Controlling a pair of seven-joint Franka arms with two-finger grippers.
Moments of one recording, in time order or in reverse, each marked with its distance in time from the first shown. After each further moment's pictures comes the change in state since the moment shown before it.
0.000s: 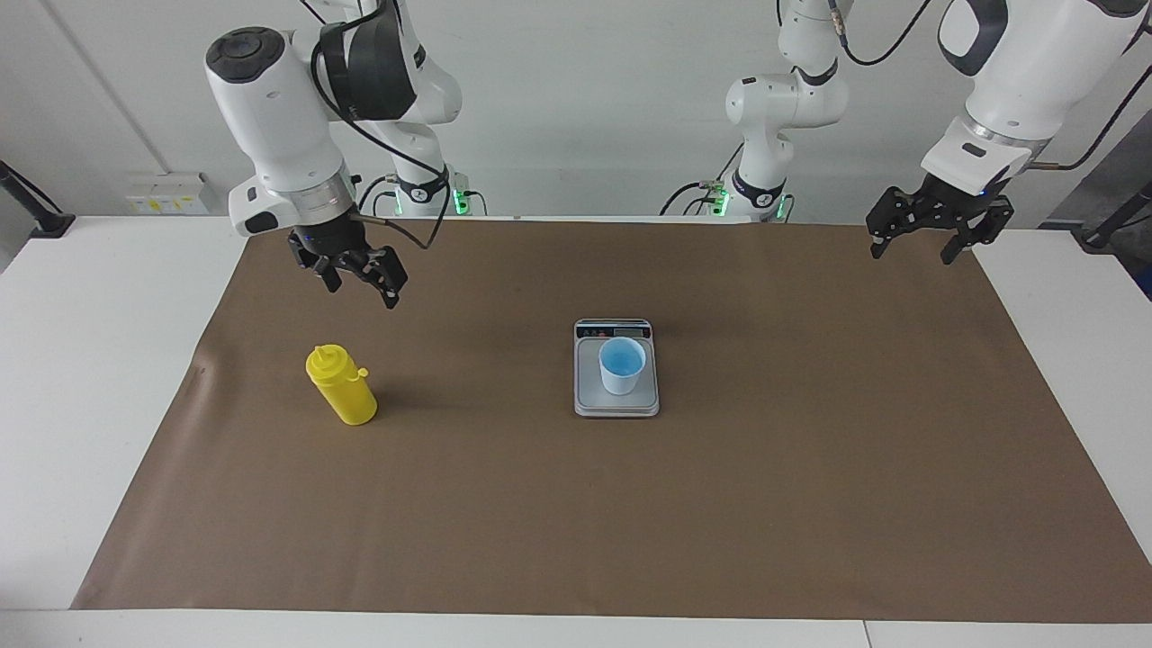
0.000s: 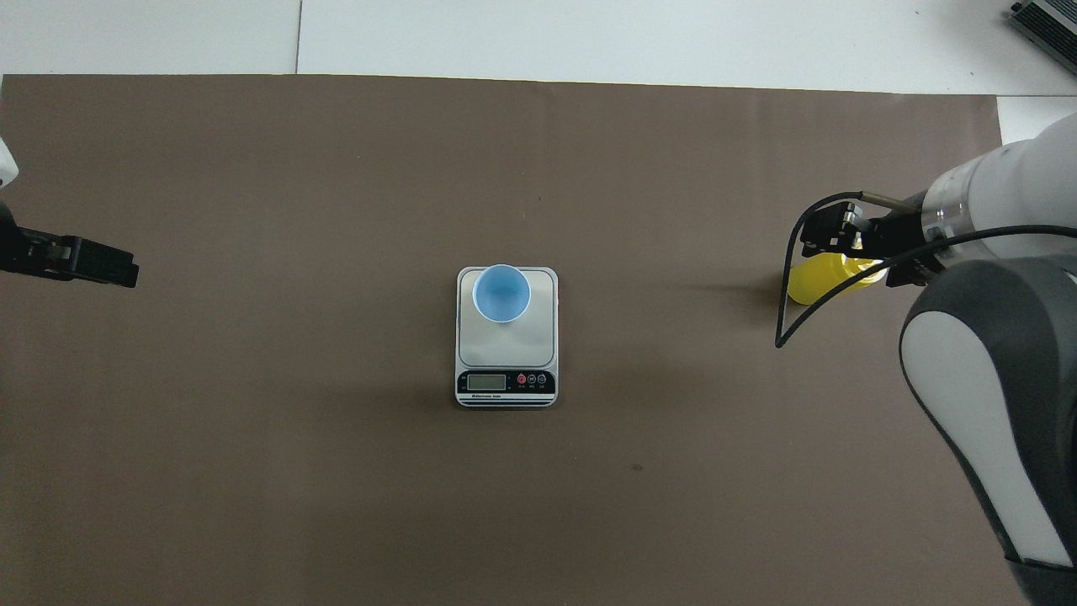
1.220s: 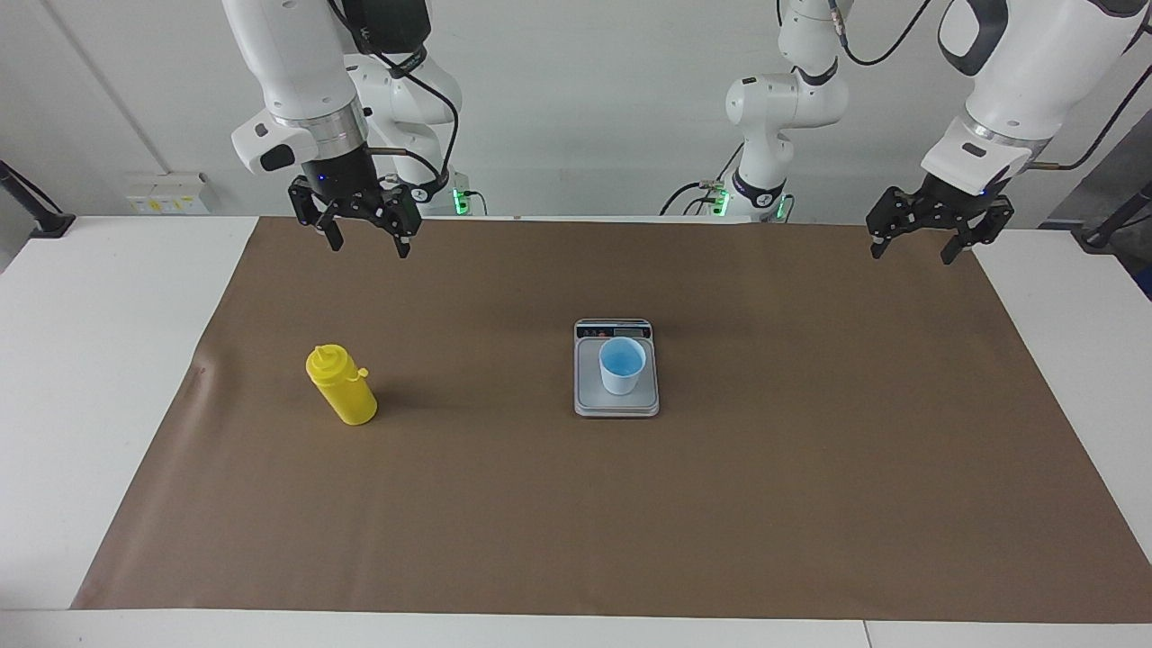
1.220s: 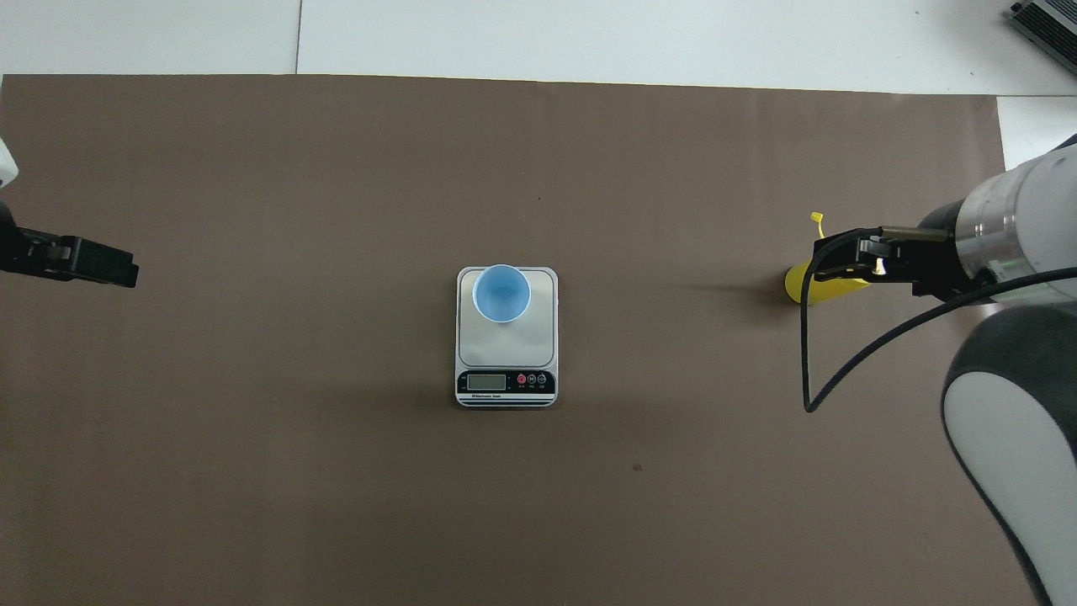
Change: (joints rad) left arm 0.000 0.000 0.000 0.000 0.000 0.000 0.000; right arm 0.002 -0.049 0.014 0.081 -0.002 -0.141 -0.157
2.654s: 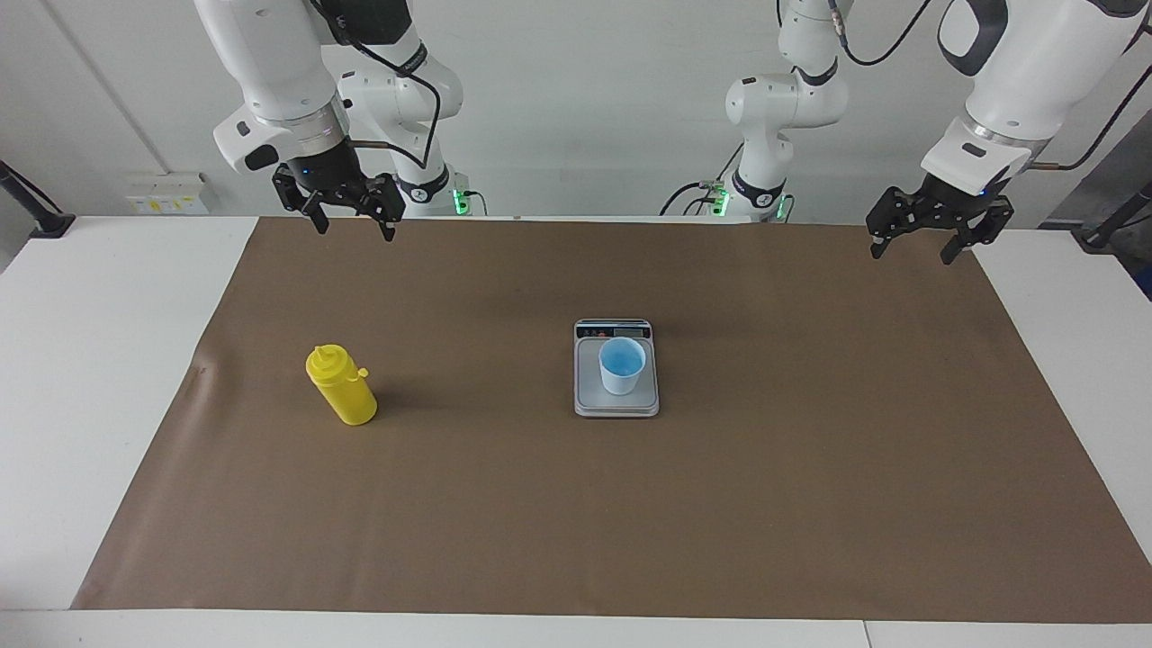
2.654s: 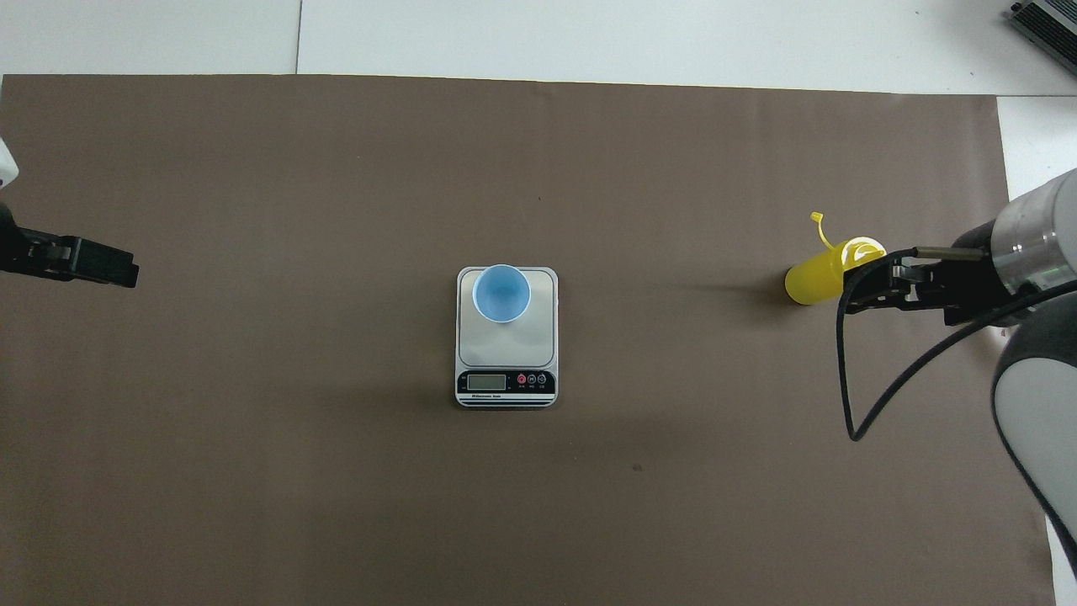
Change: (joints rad) left arm 0.000 0.000 0.000 0.000 0.000 0.000 0.000; right arm 0.224 0.002 -0.264 0.017 -0.004 -0.122 -0.073
